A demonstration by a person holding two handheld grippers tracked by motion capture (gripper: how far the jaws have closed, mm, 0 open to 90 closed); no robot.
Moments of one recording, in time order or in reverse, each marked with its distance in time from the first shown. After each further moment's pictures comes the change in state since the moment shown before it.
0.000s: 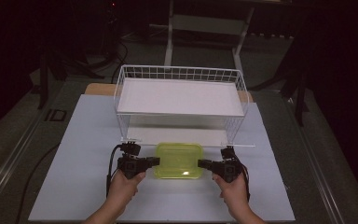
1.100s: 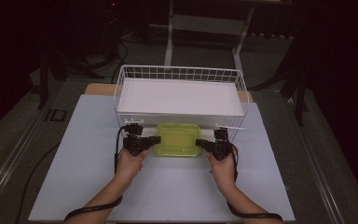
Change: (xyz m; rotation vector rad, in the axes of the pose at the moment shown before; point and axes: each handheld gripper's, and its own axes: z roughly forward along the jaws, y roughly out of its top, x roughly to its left) left arm 0.042 0.048 0.045 -0.092 0.025 0.022; right arm -0.020 0.050 0.046 -0.095 -0.115 0.009
